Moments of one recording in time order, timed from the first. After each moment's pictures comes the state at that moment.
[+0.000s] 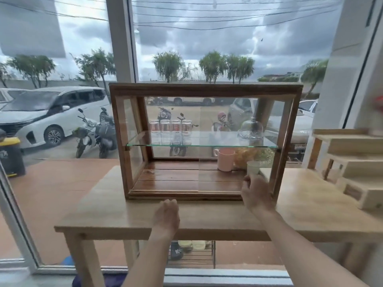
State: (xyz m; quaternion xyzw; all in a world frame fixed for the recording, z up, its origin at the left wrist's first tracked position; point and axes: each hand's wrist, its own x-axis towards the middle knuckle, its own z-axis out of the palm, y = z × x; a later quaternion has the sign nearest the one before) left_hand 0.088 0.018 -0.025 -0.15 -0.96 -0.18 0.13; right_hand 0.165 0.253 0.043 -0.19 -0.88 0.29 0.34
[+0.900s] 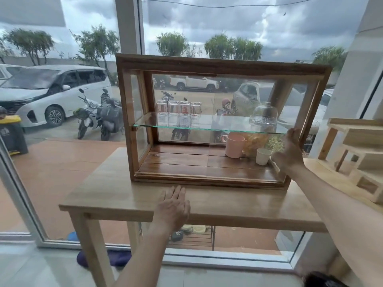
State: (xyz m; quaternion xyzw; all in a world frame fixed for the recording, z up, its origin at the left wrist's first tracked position) left_hand 0.079 0.001 -0.062 -0.25 -0.96 -0.07 0.07; right_hand 0.141 0.319 0.091 -0.21 -0.87 0.34 0.28
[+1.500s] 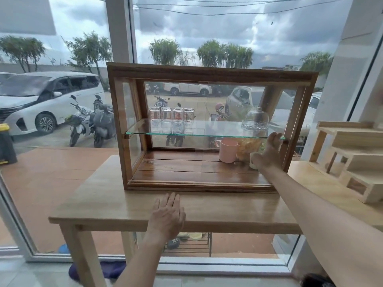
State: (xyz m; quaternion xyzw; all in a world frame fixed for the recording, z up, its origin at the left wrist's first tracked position) left_hand 0.081 0.000 -0.064 -0.26 -0.96 -0.06 0.08; right_hand 0.126 0.285 0.094 -0.22 -0.86 0.38 0.27
